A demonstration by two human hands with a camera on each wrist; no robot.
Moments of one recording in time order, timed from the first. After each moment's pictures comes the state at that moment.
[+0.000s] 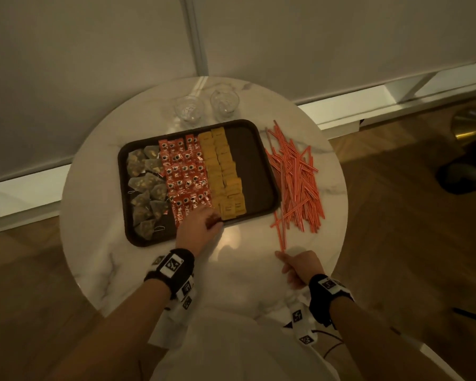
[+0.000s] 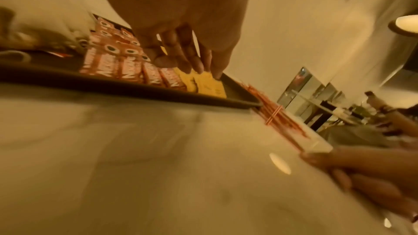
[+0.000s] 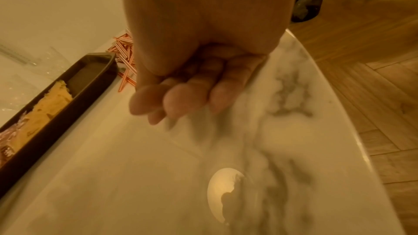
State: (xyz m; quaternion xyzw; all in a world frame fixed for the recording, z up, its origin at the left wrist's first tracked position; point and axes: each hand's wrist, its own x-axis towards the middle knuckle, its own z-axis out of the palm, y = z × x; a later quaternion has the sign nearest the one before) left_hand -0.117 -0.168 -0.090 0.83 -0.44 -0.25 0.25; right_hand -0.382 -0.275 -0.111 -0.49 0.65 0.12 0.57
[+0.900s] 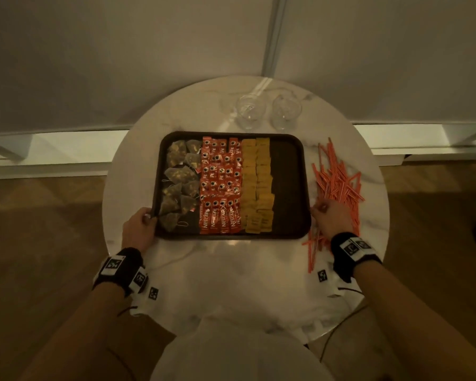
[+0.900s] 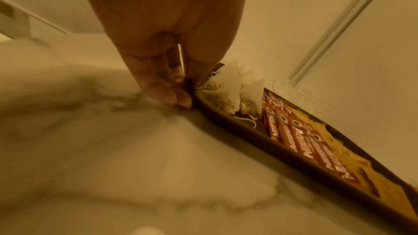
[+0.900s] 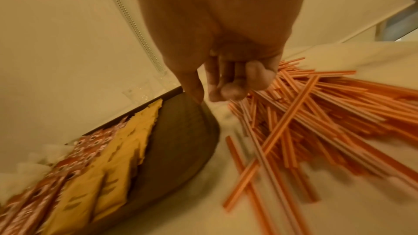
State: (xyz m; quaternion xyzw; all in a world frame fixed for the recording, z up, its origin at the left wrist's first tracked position) left_hand 0.005 -0.016 -0.122 0.93 -0.10 -0.21 0.29; right_hand -0.270 -0.379 -0.086 -0.77 0.53 0.03 0.35
